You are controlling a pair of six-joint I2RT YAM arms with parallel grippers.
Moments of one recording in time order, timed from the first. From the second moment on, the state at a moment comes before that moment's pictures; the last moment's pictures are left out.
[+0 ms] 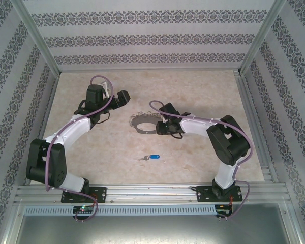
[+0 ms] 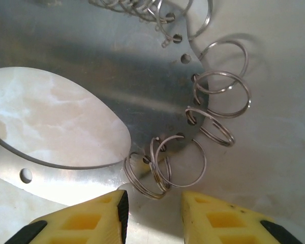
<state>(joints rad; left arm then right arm) -0.20 1.47 0.96 -0.03 0.29 -0.62 0.60 1.82 1.03 -0.30 -0.09 0.50</state>
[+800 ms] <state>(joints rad) -0.20 1.47 0.96 -0.02 0.31 -0.64 0.59 1.88 1.13 -0.33 -0.09 0.46</state>
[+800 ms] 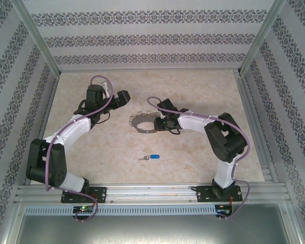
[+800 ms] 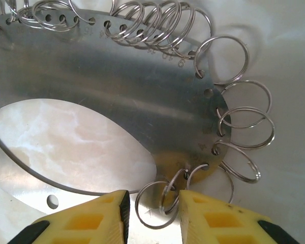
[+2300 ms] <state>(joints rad) -0.20 1.47 0.96 -0.02 0.32 -0.64 0.68 1.98 1.36 -0.53 0.13 0.23</state>
